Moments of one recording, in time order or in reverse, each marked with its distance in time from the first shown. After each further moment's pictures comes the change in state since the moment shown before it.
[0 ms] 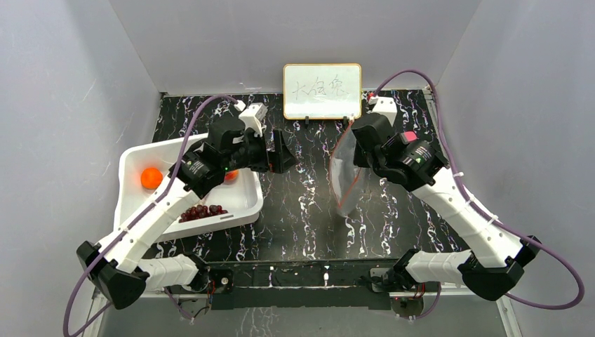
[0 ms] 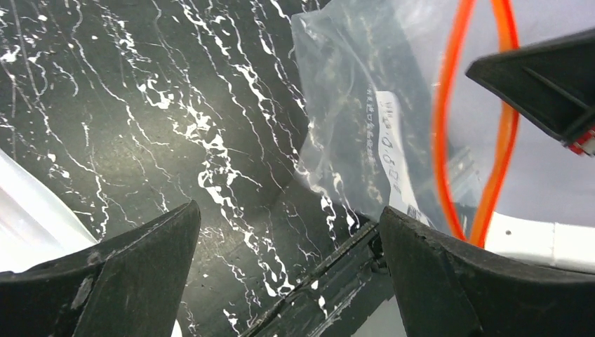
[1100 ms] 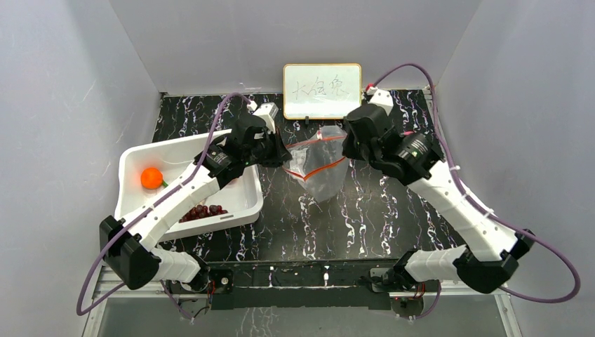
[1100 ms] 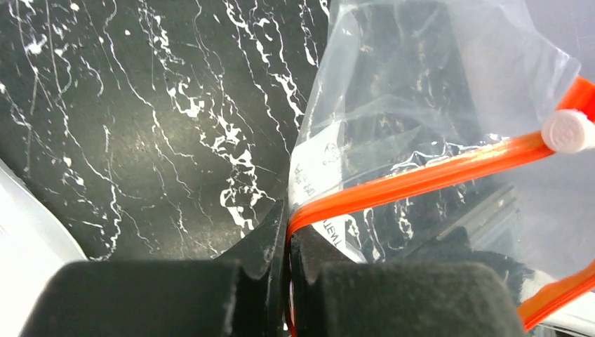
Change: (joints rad) left arm -0.011 0.145 -0.004 0.083 -0.123 -0.021; right arm 0.008 0.096 0.124 0.031 -0.039 0.108
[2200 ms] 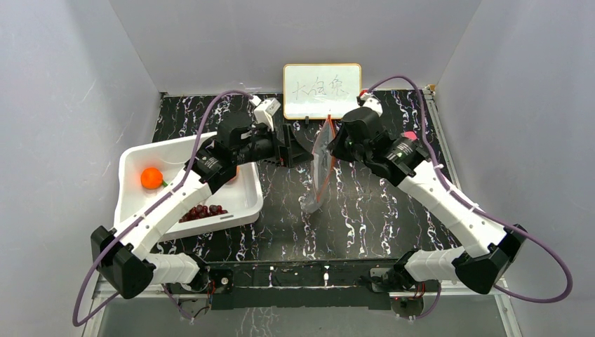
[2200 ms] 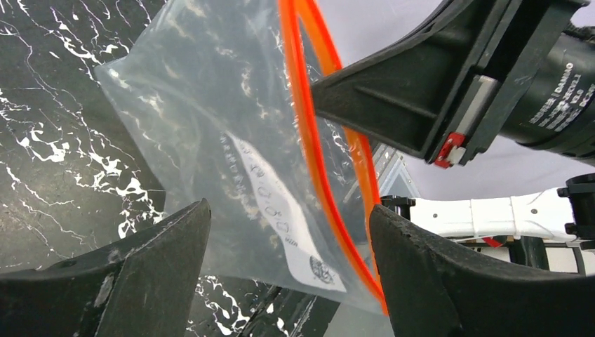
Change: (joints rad) left arm 0.019 -0.096 -0.072 0.223 0.369 -0.055; right arm -0.048 -0.056 -0.216 0.251 -0.213 0.099
